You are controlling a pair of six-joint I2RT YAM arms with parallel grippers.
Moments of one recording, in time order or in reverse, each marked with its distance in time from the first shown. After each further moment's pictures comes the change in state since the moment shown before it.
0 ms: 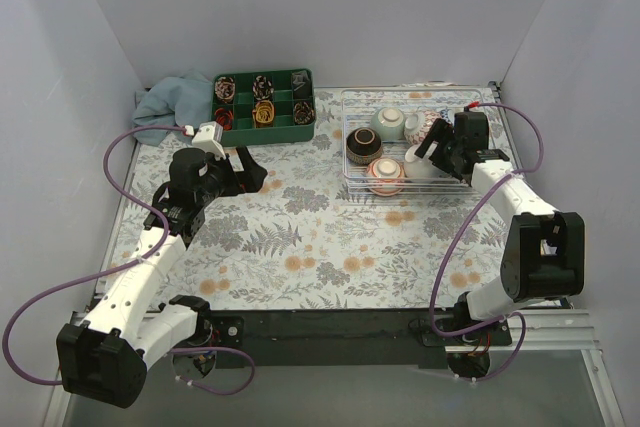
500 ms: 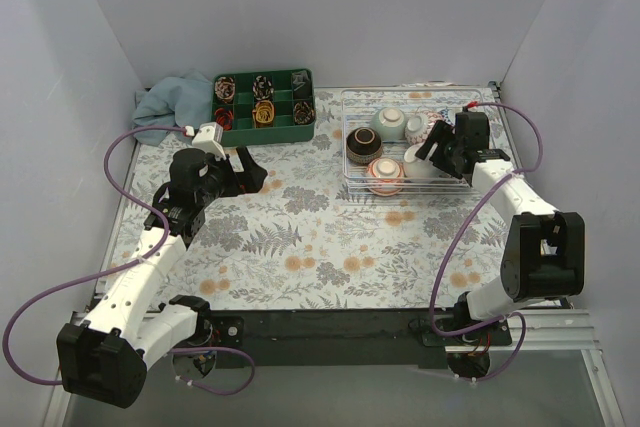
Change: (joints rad) left arm 0.000 0.000 -0.005 0.002 0.000 0.000; right arm 0.001 0.000 0.002 -0.008 -0.018 -0.028
